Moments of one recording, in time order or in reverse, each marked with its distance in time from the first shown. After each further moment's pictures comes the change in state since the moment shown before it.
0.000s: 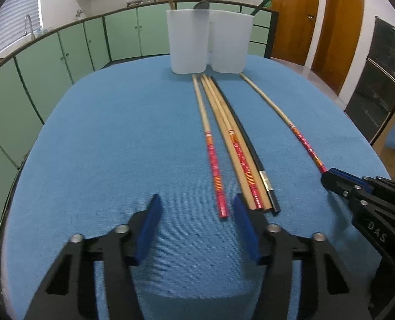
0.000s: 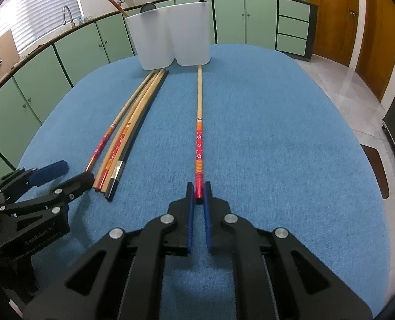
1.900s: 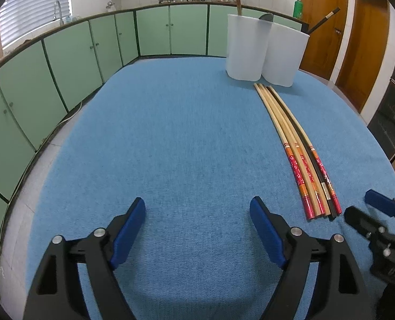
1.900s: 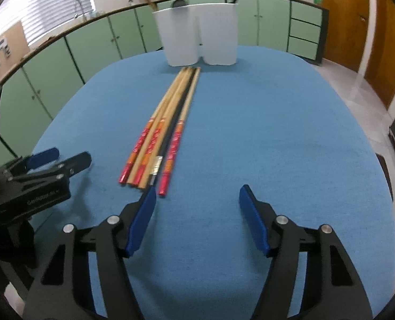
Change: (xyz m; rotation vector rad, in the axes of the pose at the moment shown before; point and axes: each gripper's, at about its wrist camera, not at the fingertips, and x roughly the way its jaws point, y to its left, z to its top) left arm -0.002 0.059 0.001 -0.117 -0.013 0.100; right arm 0.001 0.042 -0.004 -0.064 0.009 0.023
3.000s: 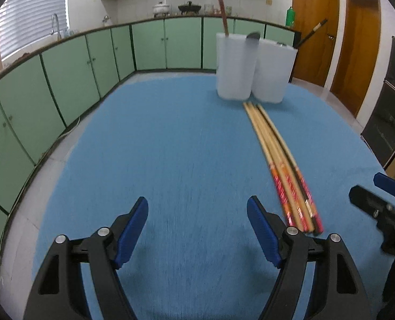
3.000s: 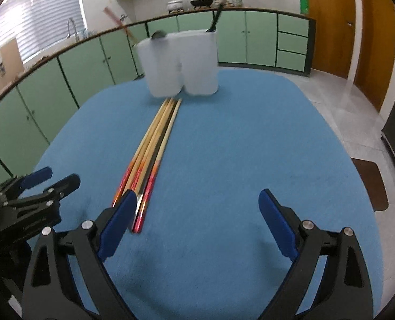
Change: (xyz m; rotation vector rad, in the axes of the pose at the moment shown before) left arm -0.011 -0.009 0.006 0.029 -0.067 -0.010; right arm -0.015 -0.017 0.014 0.045 -0.101 -0.036
